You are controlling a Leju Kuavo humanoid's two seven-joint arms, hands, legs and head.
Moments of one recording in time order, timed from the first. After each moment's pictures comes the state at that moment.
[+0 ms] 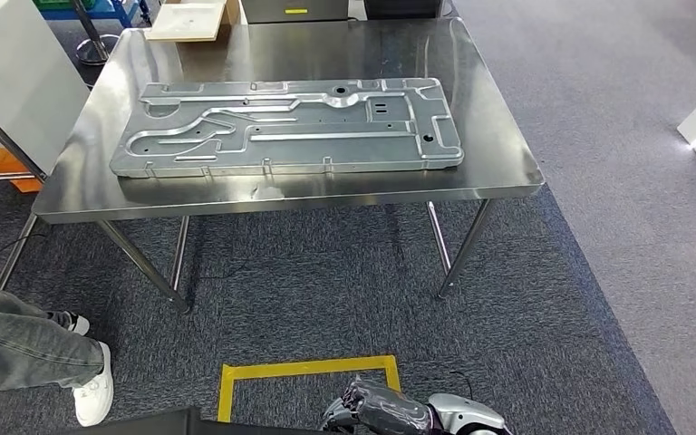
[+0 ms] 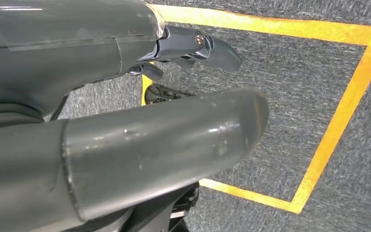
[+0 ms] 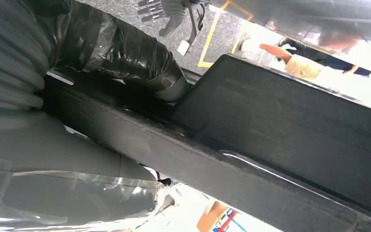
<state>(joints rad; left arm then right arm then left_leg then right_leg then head) -0.07 0.17 -0.90 -0.14 1.20 -0.07 -0.42 -0.15 -0.29 0.86 -1.76 0.17 0.25 -0.55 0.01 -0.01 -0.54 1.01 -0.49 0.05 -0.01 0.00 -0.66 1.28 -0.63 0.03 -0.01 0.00</state>
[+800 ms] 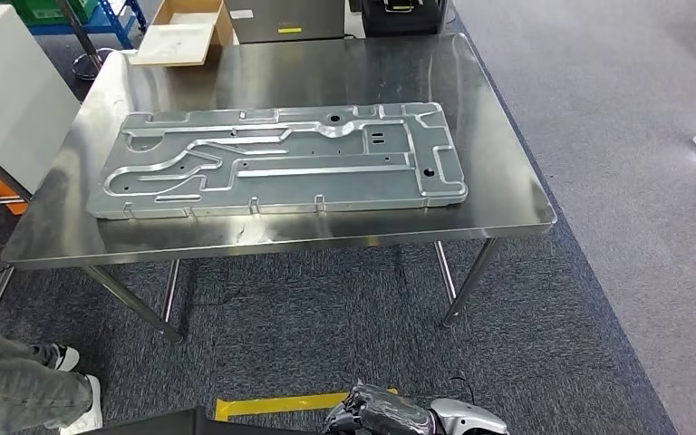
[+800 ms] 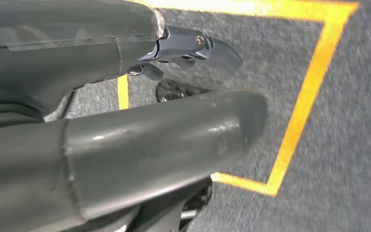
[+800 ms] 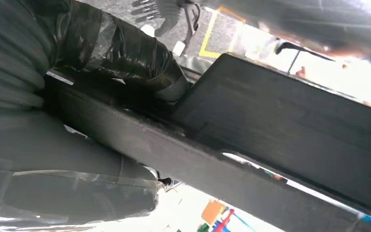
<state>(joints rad) -0.06 0.18 -0.91 -0.14 1.20 -0.07 -0.42 -0.14 -0.29 0.85 -1.77 0.16 0.25 -0.55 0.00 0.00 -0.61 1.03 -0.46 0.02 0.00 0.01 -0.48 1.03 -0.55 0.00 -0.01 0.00</state>
